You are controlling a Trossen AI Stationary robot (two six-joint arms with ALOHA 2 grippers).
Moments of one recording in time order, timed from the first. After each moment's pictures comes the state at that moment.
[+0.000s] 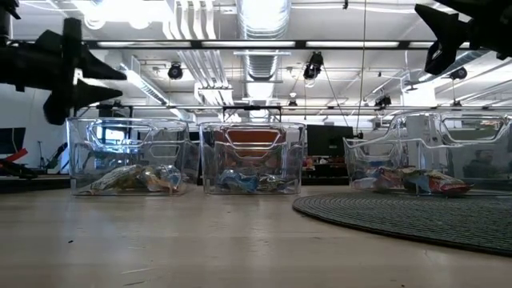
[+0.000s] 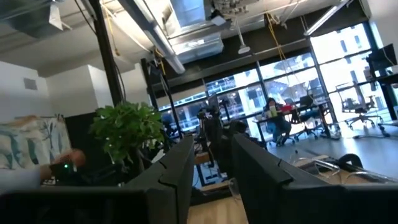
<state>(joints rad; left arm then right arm) -0.33 0.02 0.01 0.07 -1.03 -0.51 0.15 0.04 0.01 0.44 0.13 0.28</state>
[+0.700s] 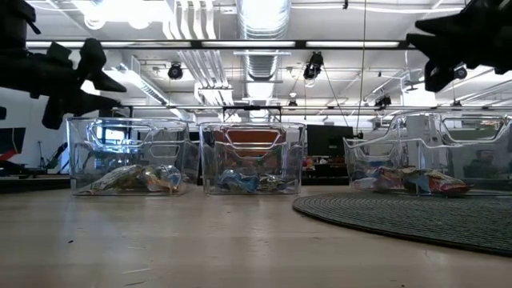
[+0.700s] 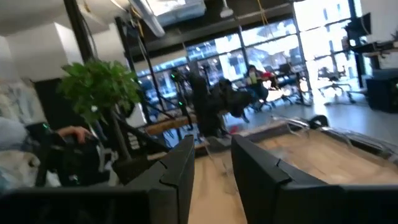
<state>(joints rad) 0.02 0.00 0.01 0.05 -0.98 -0.55 0.11 0.00 0.01 0.24 0.13 0.28</state>
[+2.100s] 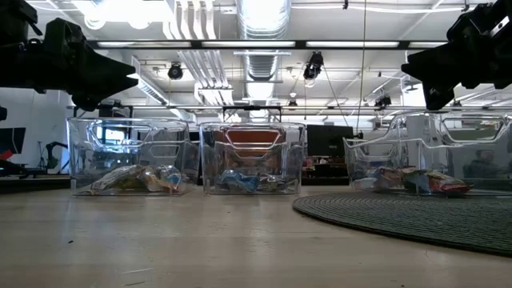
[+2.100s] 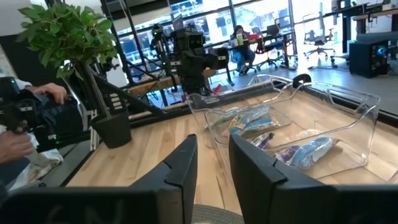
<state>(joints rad) 0.08 0.00 0.01 0.04 -0.24 -0.14 0.08 0.05 0.01 0.08 0.13 0.28</state>
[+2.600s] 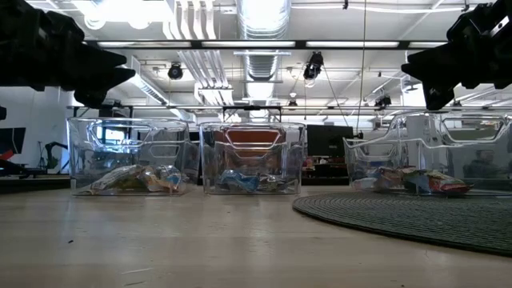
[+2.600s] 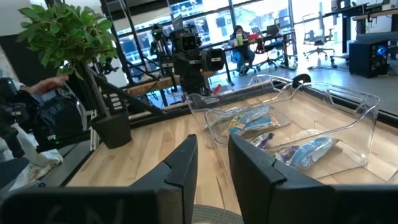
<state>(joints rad) 0.04 0.00 0.01 0.06 -0.09 -0.14 0.08 0.05 0.01 0.08 0.13 0.28</state>
